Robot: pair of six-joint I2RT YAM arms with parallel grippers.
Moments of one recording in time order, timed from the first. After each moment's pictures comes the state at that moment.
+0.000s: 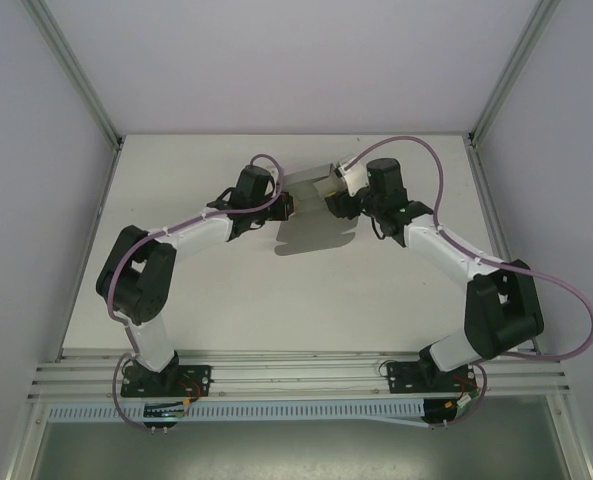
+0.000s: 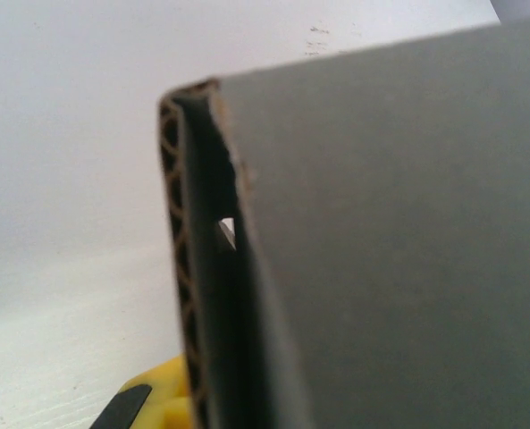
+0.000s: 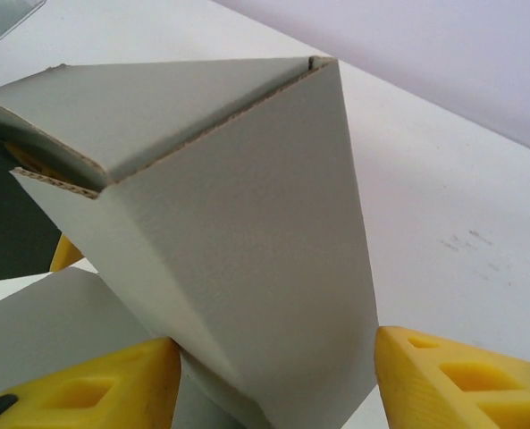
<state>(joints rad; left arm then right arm) -0.54 1.81 1.18 -0.03 0.20 -0.51 0.44 1.50 1.04 -0.08 -0.19 -0.20</state>
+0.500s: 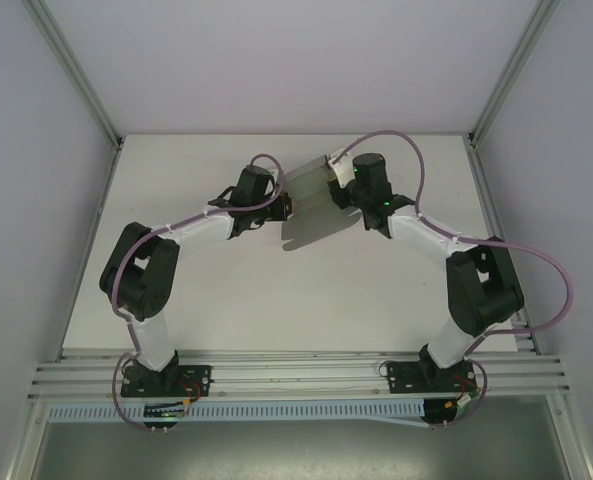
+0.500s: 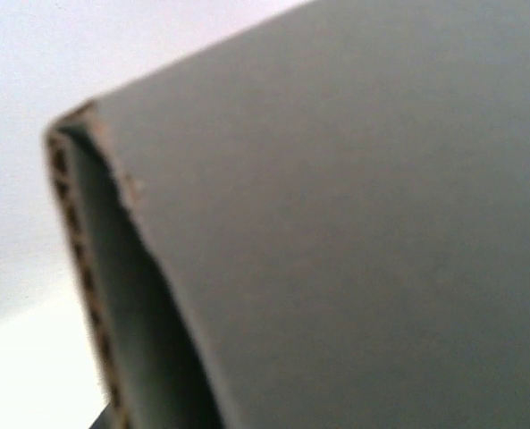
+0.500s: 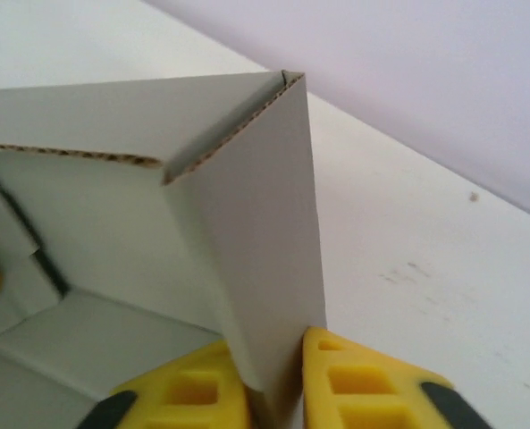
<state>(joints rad) -0.54 1.85 1.20 -0.07 0.19 -0.49 0.49 1.65 1.11 0.05 0.03 -0.26</state>
